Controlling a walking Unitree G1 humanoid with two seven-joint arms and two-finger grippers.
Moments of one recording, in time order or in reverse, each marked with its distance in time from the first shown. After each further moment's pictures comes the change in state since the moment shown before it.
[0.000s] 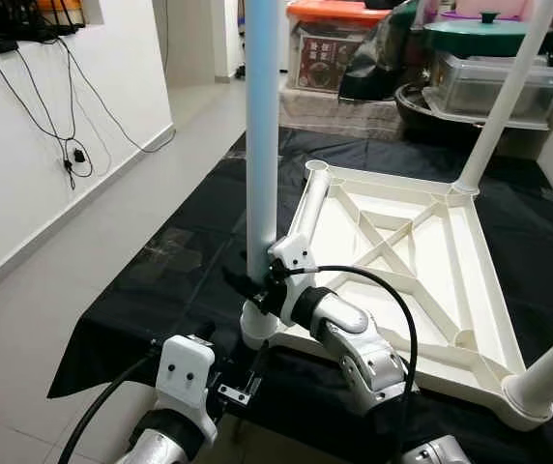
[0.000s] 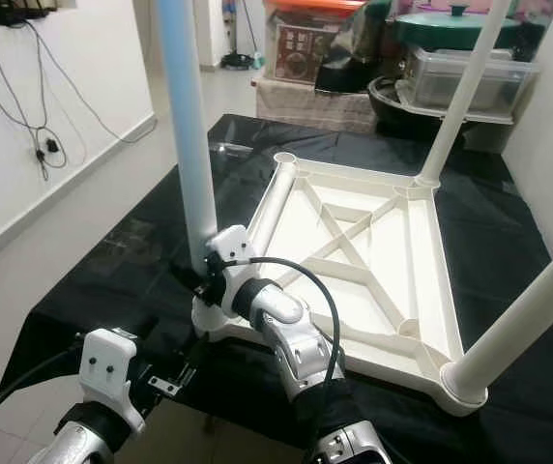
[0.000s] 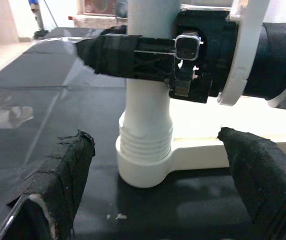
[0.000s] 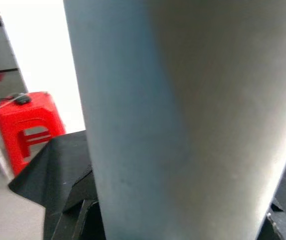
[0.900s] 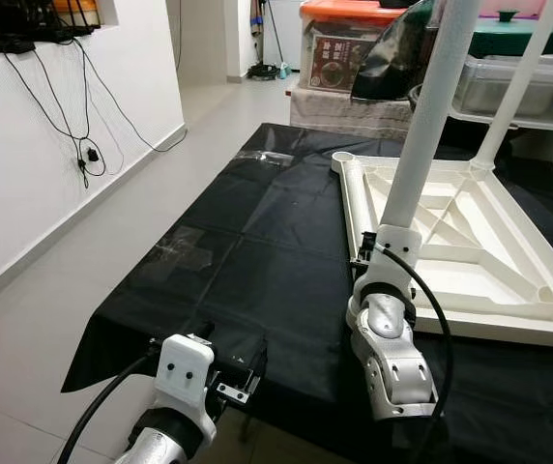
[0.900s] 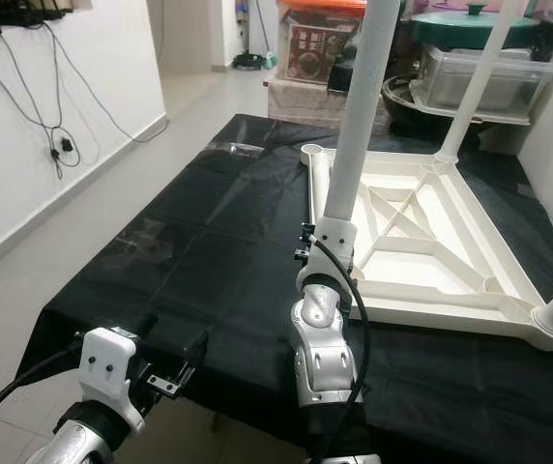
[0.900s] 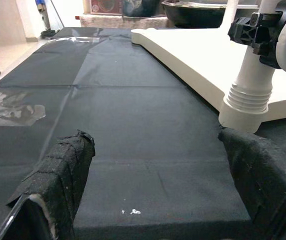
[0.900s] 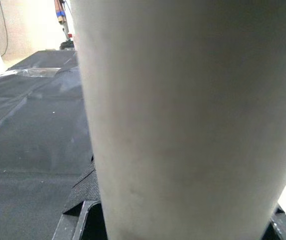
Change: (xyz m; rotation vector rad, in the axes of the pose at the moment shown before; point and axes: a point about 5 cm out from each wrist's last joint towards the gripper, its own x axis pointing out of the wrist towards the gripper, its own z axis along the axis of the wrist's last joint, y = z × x) left arm 0.000 0.002 0.000 0.010 0.002 -0.002; right arm -0.056 -0.052 0.004 0.059 0.072 -1.118
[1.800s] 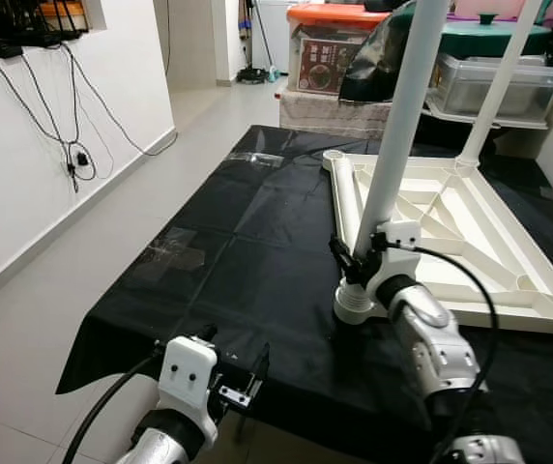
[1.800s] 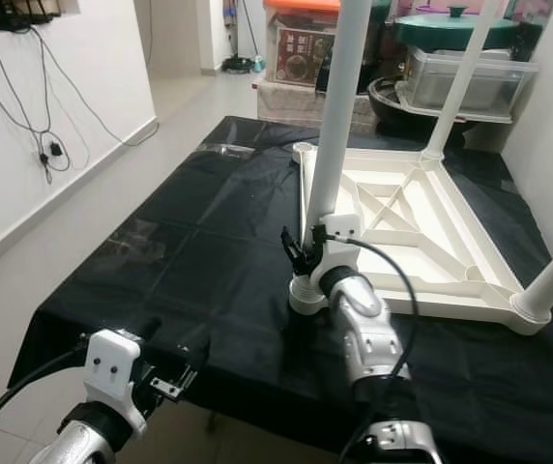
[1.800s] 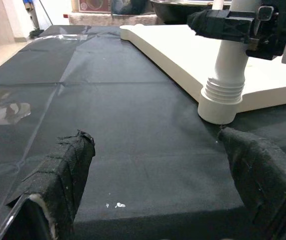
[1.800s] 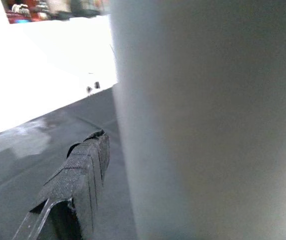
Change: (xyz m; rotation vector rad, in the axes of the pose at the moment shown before) left arm 0.001 0.001 -0.005 0.007 0.016 -0.013; right arm 0.036 -0.027 0.000 0.020 -0.052 0.788
